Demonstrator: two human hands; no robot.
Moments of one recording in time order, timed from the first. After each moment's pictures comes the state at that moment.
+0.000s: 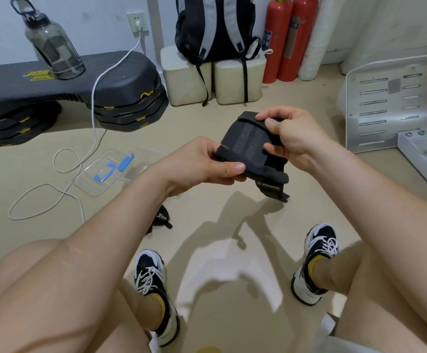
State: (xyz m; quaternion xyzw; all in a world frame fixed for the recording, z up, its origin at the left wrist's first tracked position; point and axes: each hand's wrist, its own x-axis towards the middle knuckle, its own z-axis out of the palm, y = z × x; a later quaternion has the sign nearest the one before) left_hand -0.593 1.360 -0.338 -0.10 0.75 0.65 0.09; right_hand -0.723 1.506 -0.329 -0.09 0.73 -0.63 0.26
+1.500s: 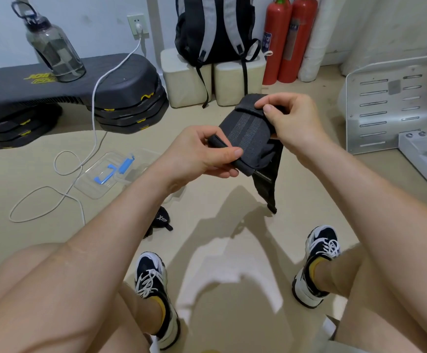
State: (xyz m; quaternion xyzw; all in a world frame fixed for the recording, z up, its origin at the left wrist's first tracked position) left_hand -0.597 1.363 -0.325 -0.14 0.73 0.67 -0.02; right_hand -0.734 1.502 -0.331 -0.23 0.77 -0.58 0.08
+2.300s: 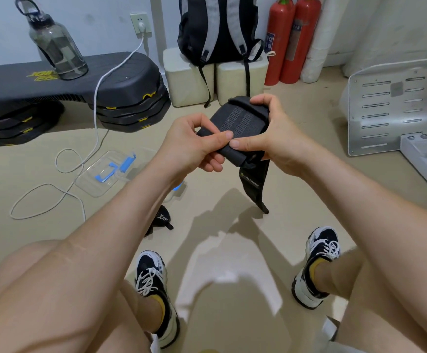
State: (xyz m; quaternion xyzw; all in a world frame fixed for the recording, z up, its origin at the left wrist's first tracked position) left_hand -0.600 1.357 -0.325 -0.20 0.73 0.64 -0.12; right_hand -0.713 1.494 -0.338 -0.25 0.67 -0.63 0.29
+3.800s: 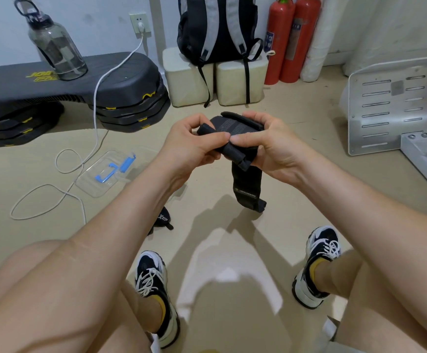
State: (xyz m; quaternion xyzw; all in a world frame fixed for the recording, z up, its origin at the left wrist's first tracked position) left_hand -0.606 1.358 -0.329 -0.22 0.69 0.67 -0.14; right_hand -0.696 1.490 -0.331 -0.11 0.56 -0.73 0.39
